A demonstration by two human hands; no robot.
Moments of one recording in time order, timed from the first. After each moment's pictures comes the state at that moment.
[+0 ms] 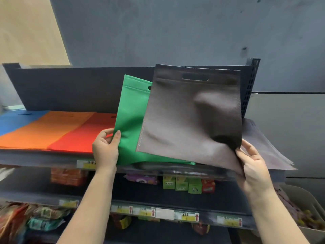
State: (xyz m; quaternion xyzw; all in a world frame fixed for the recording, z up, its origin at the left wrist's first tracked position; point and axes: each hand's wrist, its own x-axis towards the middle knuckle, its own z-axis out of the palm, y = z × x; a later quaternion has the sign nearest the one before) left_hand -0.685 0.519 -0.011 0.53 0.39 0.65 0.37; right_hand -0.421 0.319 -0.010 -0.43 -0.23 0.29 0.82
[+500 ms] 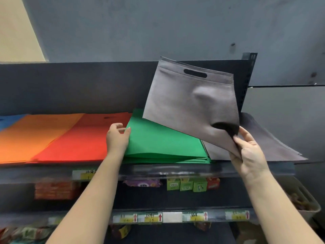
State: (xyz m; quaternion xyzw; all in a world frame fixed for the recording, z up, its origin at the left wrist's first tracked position) left_hand -0.665 0.607 -0.016 0.66 0.48 0.48 0.32; right_hand -0.444 0.371 -0.004 -0.40 -0.19 0.27 0.86
